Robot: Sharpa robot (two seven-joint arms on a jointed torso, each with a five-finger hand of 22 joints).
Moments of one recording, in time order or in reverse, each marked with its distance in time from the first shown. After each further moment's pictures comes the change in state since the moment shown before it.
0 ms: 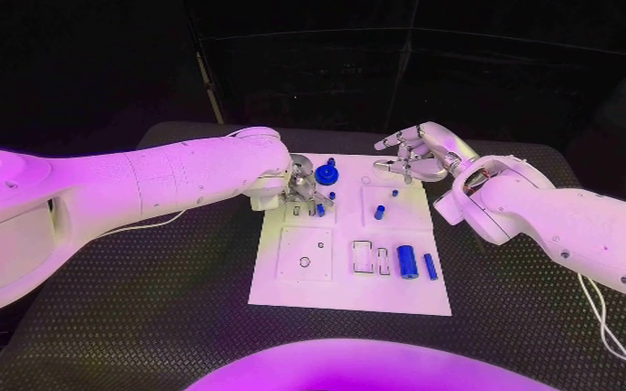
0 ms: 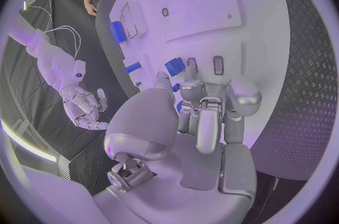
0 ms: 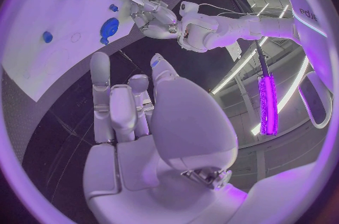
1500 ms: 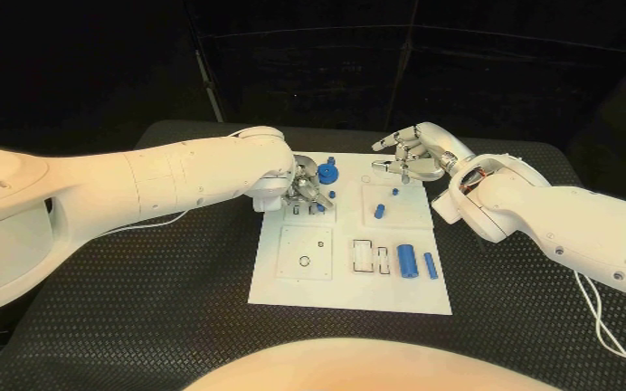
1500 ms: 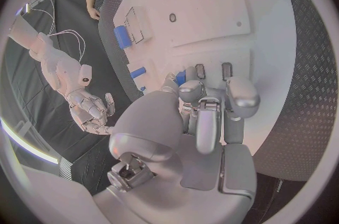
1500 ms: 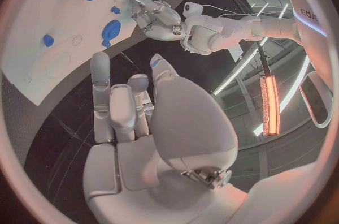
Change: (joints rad) left arm 0.005 -0.002 0.003 0.036 -0.004 0.012 -0.002; left_hand 0.174 0.094 0.163 -0.134 -0.002 -0.047 -0.028 0.073 0.048 0.014 -0.018 0.015 0.024 -0.004 -0.018 0.000 0.000 0.000 -0.008 -0.014 0.015 0.027; right arm 0.000 0.012 0.000 -0.019 -0.001 0.016 -0.006; right_hand 0.000 0.000 0.000 0.000 0.033 0.000 0.000 0.000 0.000 0.000 0.000 -0.004 -0.009 0.000 0.000 -0.008 -0.001 0.000 0.000 0.000 -0.011 -0.011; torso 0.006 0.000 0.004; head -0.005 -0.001
